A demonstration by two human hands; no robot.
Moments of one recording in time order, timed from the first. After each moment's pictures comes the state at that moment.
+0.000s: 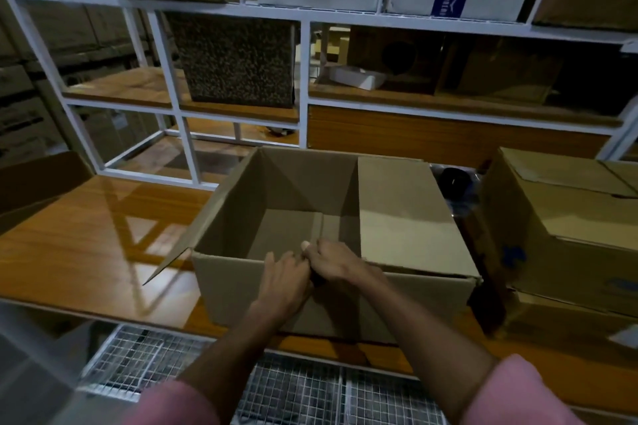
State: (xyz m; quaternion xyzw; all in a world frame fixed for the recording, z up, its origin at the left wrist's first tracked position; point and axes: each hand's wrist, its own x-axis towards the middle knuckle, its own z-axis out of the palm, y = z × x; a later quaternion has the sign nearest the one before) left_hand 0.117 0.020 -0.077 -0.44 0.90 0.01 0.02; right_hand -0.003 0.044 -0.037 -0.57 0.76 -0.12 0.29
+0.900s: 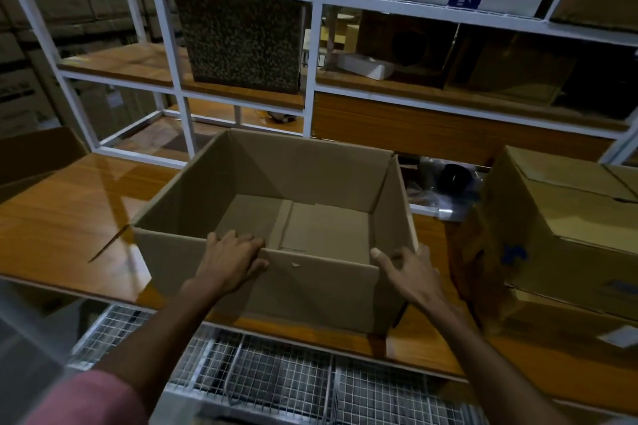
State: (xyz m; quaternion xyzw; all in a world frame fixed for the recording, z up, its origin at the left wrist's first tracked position) left_hand 0.210 -0.029 -0.084 -0.45 0.89 -0.02 -0.02; right_hand -0.098 0.113 -0.076 -0.44 0.87 -0.17 0.16
